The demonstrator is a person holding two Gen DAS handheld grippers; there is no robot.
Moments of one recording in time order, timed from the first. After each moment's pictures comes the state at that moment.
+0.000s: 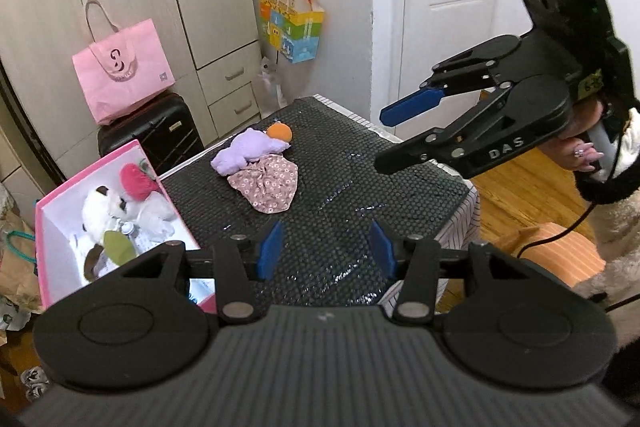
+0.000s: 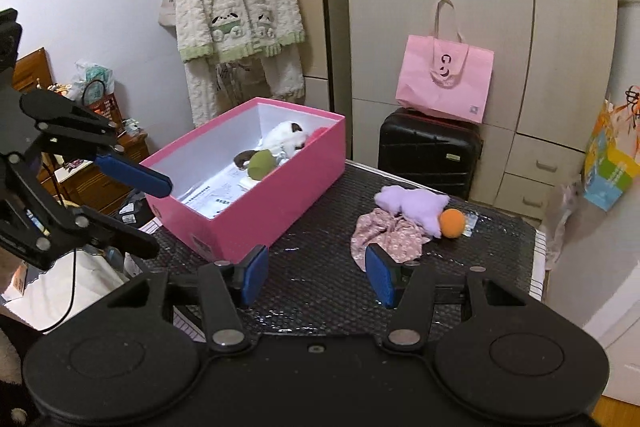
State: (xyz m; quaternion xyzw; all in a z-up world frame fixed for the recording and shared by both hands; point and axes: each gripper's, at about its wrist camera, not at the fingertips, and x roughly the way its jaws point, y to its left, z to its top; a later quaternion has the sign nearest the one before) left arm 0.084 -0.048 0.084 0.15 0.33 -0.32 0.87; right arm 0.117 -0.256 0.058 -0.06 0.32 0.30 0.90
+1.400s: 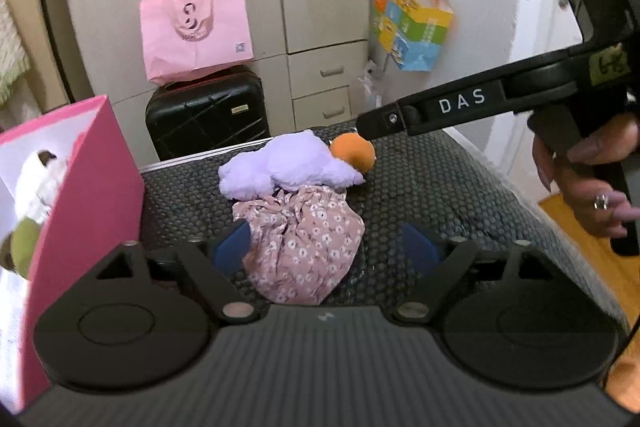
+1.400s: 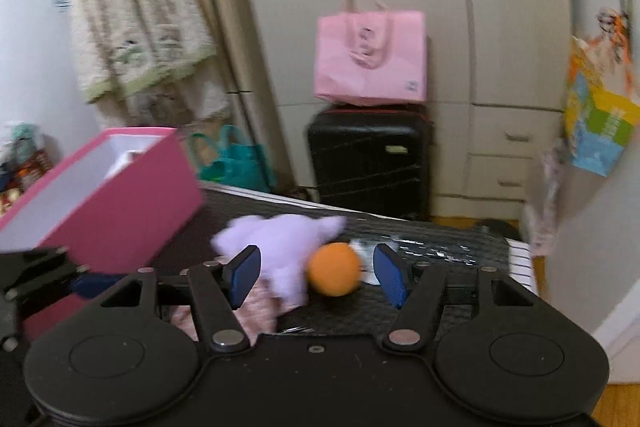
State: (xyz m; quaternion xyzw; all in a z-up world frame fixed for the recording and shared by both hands) left arm 0.229 -0.143 -0.054 0.06 0.31 -0.14 0.94; right arm 0.316 -0.308 -0.055 0.03 0.33 0.23 0.92
